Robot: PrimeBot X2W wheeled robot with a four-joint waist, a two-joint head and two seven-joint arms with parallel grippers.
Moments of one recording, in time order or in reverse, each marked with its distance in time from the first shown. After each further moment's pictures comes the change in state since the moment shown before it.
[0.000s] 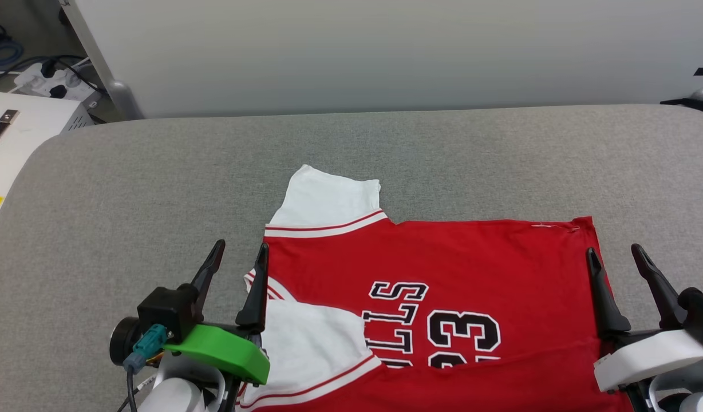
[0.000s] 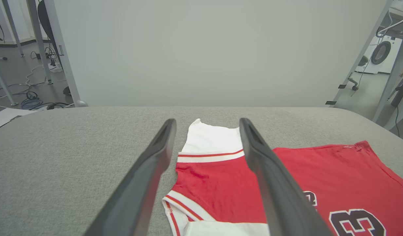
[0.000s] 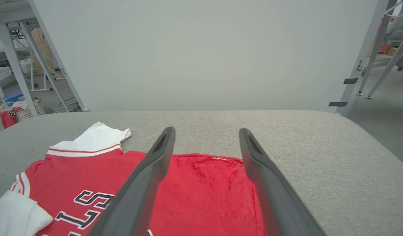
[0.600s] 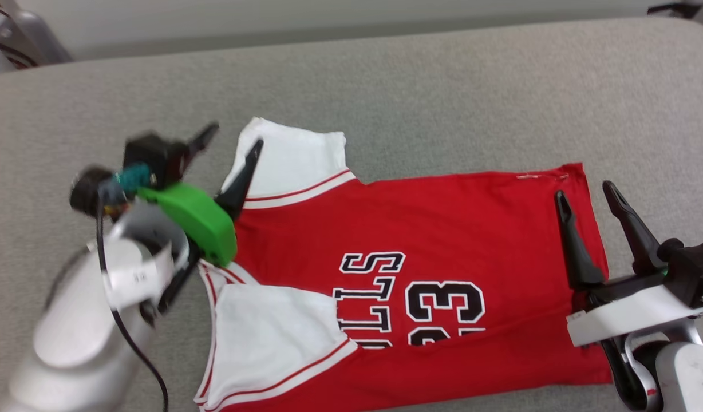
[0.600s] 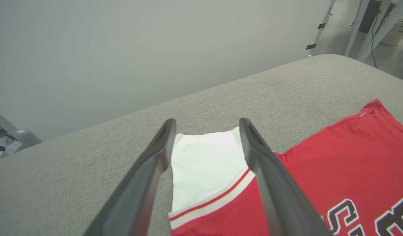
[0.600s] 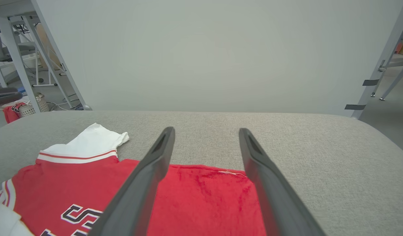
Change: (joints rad) left arm -0.390 0.112 -0.019 0.097 0.004 -0.198 0.305; right arm -0.136 0.002 0.093 -0.049 -0.002 0.000 -0.019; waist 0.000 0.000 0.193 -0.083
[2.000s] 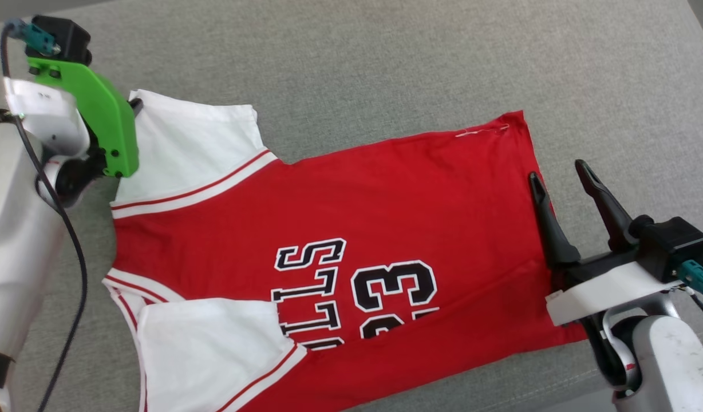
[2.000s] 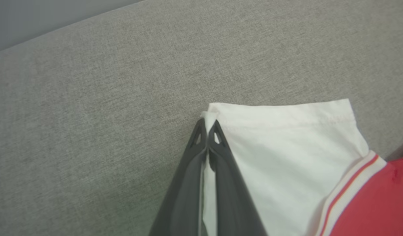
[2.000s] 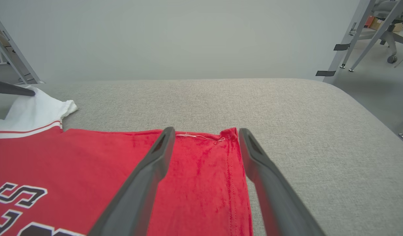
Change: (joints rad) left arm -0.444 0.124 -0.128 0.486 -0.281 -0.064 0.439; right arm -0.110 0.007 0.067 0.102 -0.009 0.000 -0.040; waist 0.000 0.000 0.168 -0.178
